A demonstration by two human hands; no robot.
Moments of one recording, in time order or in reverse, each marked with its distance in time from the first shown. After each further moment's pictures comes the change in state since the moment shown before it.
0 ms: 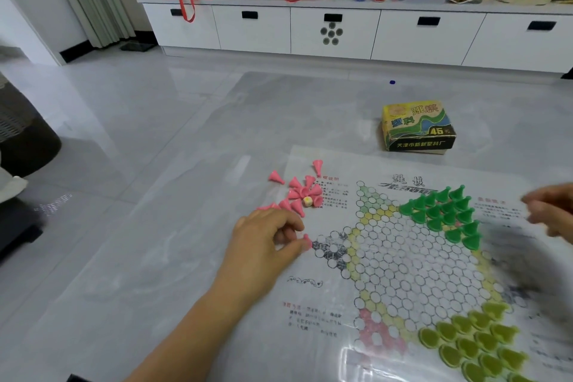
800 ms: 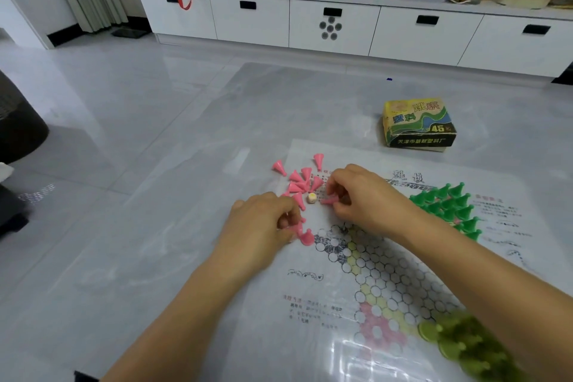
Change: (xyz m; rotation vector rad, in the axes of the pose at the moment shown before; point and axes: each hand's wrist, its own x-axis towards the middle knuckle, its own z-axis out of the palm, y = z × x) left_hand 0.020 0.001 -0.013 0.221 -0.221 -0.051; right_hand 0.023 -0.192 0.147 -0.309 -0.350 -0.397
